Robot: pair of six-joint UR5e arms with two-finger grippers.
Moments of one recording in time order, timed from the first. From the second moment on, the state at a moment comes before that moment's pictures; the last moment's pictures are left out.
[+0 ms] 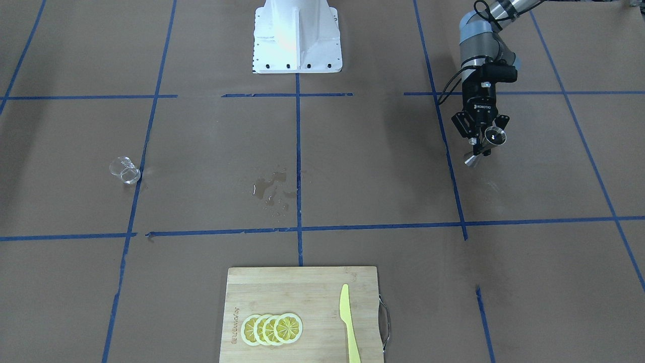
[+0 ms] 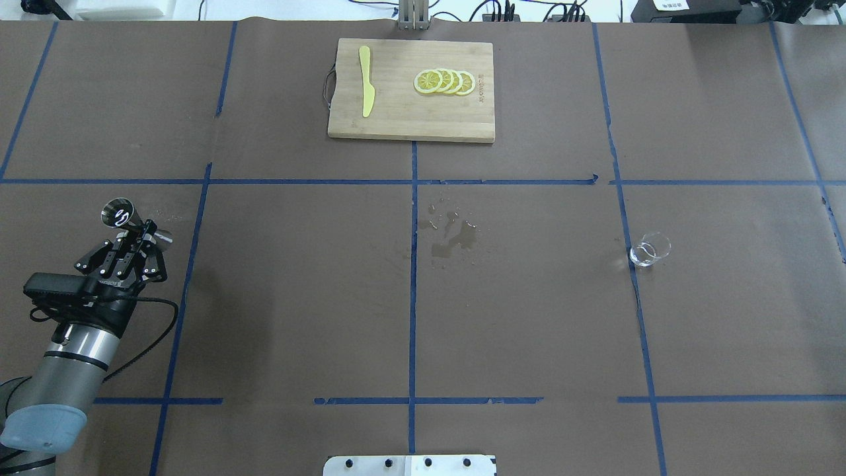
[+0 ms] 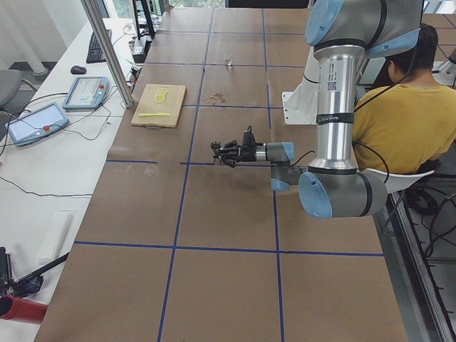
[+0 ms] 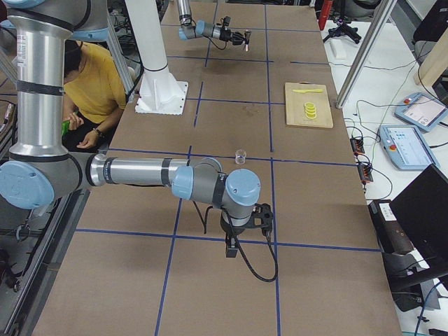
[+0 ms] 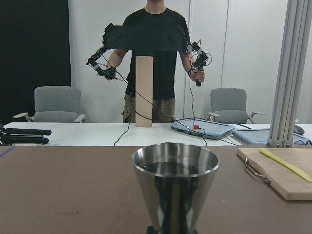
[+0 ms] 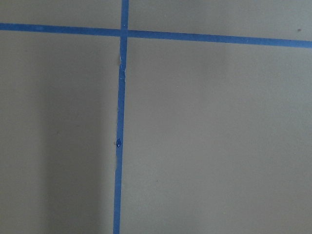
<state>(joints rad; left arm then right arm) -0.20 -1.53 -1.54 -3.00 -0.40 -1.01 1.63 -1.68 1.72 -1.76 2.29 -0.19</state>
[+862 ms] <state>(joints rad) -0.13 -1.53 -1.49 -3.00 -0.40 -1.01 1.63 -1.68 1.71 -1.76 2.28 -0.19</state>
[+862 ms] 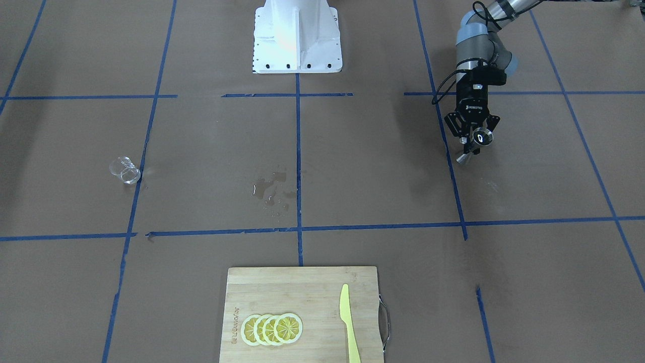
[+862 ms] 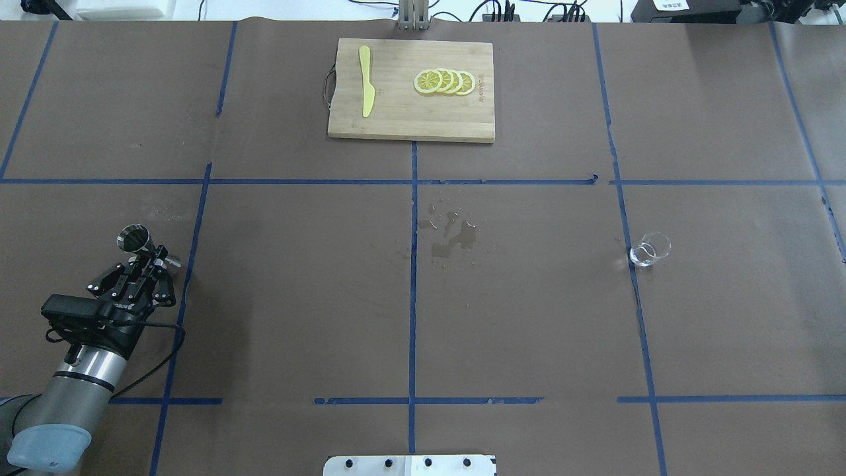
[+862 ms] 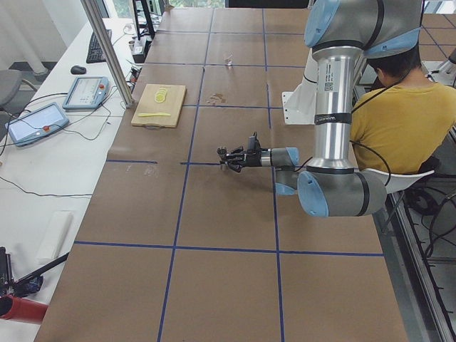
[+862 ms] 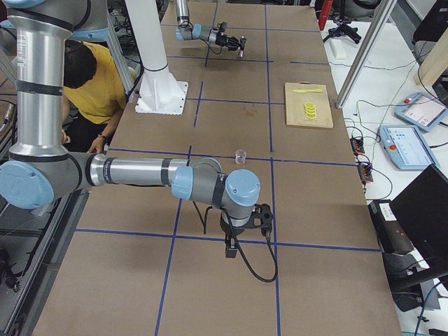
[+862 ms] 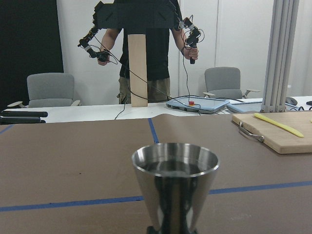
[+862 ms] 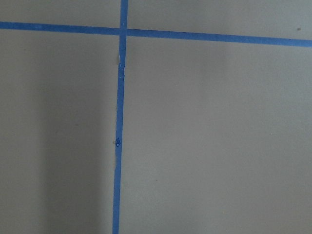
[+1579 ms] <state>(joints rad) -0.10 -1.53 -1.48 -3.00 -0.41 -1.01 1.63 -1.68 1.71 -1.76 2.28 -0.19</state>
